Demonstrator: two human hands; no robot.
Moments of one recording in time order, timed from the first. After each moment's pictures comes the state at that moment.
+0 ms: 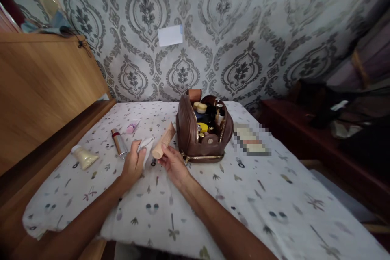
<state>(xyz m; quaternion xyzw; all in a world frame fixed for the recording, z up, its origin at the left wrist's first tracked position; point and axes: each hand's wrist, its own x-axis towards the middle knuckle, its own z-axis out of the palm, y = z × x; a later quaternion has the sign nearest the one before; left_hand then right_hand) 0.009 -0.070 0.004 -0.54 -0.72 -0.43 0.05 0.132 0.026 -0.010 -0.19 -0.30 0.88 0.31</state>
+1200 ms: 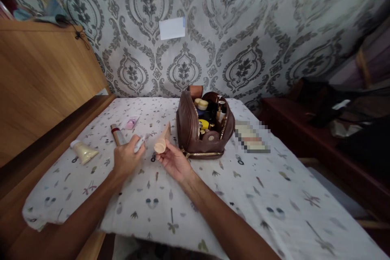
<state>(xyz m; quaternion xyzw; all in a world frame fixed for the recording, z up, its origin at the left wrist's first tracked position) 0.000 -0.072 0.019 -0.51 -0.77 -0.30 0.22 0.135 0.033 -0.011 -0.16 -0.22 0.93 0.24</state>
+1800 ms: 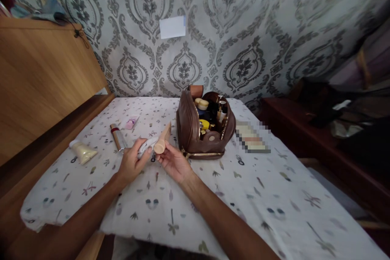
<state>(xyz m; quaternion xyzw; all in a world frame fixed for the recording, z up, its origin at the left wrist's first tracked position) 0.013 -0.078 0.023 -0.59 -0.69 -0.41 0.04 0.133 0.032 -0.013 -0.16 -0.22 0.93 0.25</state>
